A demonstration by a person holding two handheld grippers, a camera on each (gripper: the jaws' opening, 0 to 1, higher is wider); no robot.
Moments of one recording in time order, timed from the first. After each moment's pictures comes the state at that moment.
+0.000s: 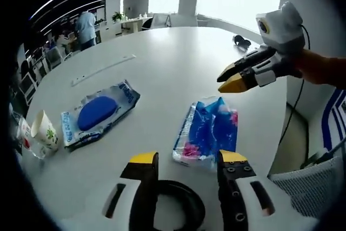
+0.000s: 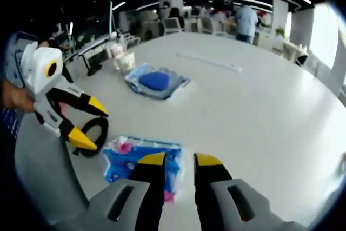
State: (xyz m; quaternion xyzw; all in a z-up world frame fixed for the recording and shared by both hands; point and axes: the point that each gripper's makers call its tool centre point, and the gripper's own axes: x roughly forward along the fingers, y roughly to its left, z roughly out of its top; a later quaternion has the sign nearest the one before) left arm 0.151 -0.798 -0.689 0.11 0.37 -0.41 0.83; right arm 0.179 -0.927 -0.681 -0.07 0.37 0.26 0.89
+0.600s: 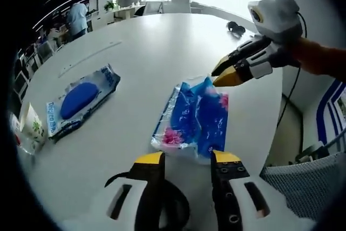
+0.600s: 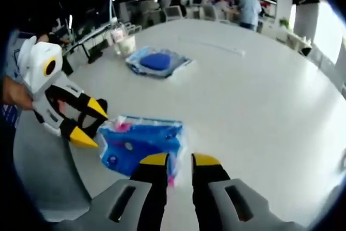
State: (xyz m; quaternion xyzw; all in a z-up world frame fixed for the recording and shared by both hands) left arm 0.127 -0.810 -0.718 0.13 0.41 -0.42 0.80; right arm 0.159 -0.933 -0.710 -0.07 0.42 0.26 0.87
